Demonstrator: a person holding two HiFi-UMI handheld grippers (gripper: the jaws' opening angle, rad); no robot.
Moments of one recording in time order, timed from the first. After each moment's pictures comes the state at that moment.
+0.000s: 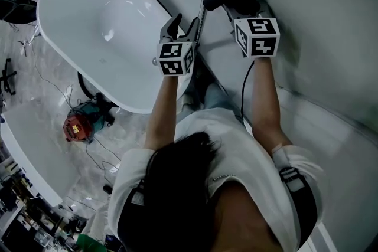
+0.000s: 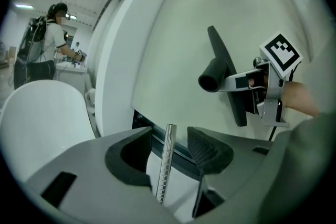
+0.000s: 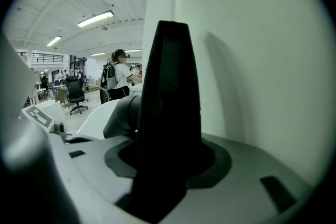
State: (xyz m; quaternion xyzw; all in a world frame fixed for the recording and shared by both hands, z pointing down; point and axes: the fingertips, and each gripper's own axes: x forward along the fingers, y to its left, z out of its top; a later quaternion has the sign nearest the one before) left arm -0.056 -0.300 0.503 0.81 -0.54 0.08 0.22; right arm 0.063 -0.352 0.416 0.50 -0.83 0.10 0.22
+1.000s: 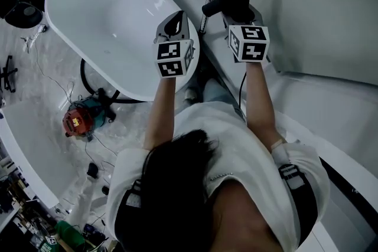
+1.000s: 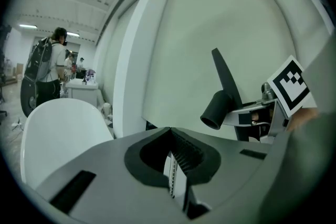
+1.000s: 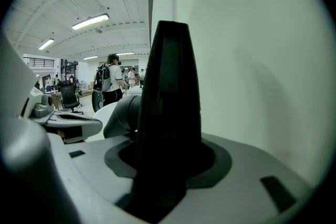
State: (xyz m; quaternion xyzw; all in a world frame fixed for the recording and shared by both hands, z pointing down) left arm -0.114 -0.215 0.436 0.80 -0.58 0.08 0.16; right arm 0.029 -0.247 0.418 0.54 -0.81 0.12 0.19
